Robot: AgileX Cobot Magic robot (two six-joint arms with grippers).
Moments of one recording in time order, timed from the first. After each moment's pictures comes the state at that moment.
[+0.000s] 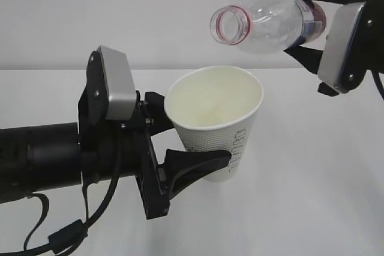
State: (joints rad) left arm -0.70 1.63 -0.59 0.73 -0.92 -0.34; right arm 0.09 1.42 -0.74 -1.01 -0.72 -0.48
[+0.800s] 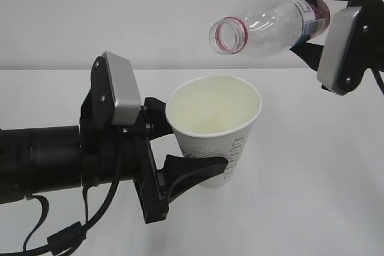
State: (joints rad) left arm -0.70 1.63 -0.59 0.75 -0.87 -0.35; right arm 0.09 1.42 -0.74 -0.96 -0.71 -0.60
